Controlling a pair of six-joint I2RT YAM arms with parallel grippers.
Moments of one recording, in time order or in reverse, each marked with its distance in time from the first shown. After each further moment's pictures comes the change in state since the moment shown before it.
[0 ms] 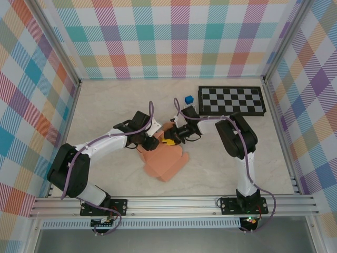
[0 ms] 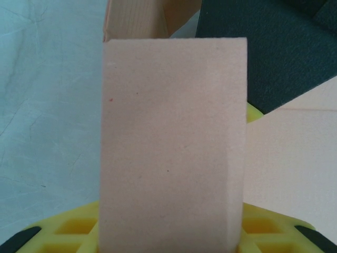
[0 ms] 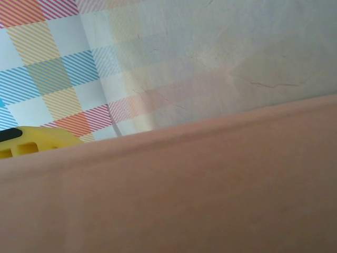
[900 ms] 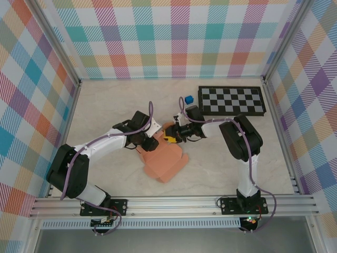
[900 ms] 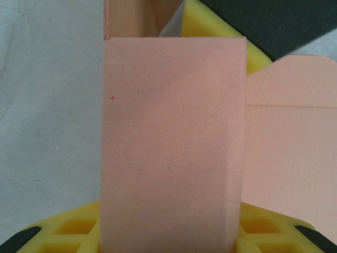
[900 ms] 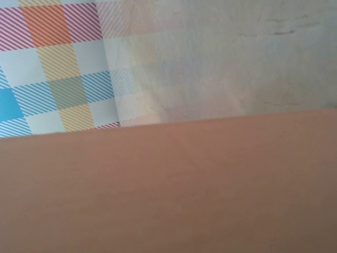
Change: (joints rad) left arm 0.006 -0.010 0.002 -0.025 0.018 0.016; right arm -0.019 -0.071 -0.121 0.232 0.039 0.107
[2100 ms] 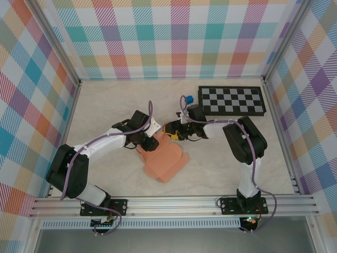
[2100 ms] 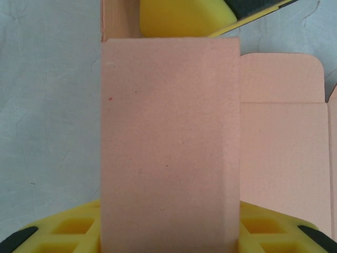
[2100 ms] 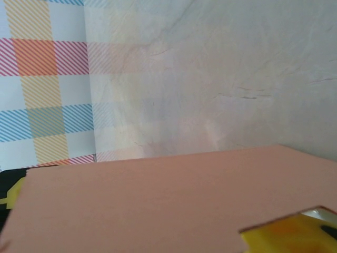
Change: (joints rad) left arm 0.007 -0.002 0.007 -0.018 0.035 0.021; right arm 0.002 -0.068 -0.042 0.054 0.190 -0.043
